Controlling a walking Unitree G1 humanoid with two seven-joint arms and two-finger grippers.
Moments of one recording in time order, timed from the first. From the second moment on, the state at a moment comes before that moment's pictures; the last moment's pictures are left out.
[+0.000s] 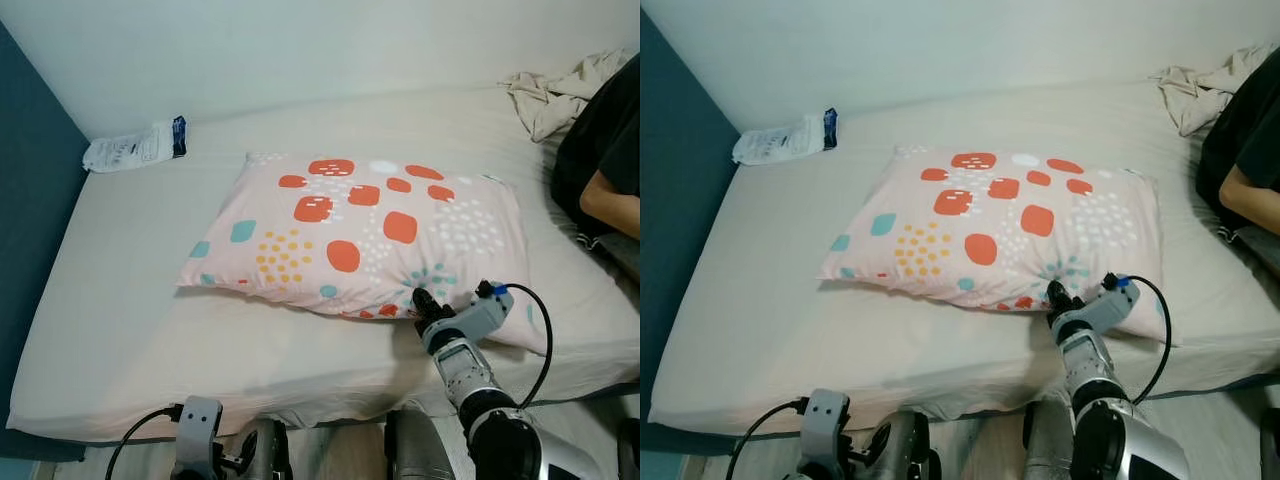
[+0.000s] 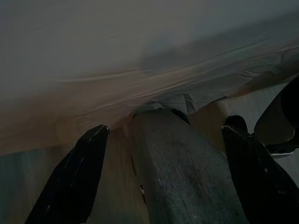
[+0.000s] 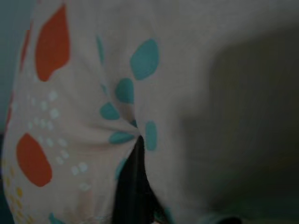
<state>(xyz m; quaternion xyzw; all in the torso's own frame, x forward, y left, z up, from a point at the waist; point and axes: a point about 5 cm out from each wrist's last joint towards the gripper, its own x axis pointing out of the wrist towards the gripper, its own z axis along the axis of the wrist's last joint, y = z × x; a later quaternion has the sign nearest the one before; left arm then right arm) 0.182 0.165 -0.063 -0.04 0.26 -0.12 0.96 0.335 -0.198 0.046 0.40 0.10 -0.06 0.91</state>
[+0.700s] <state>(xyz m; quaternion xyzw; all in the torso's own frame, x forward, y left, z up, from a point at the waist) 0.238 0.166 -0.035 -0.14 0.20 -0.03 0.97 0.364 -0.127 0.092 0.32 0.07 0.17 0.93</state>
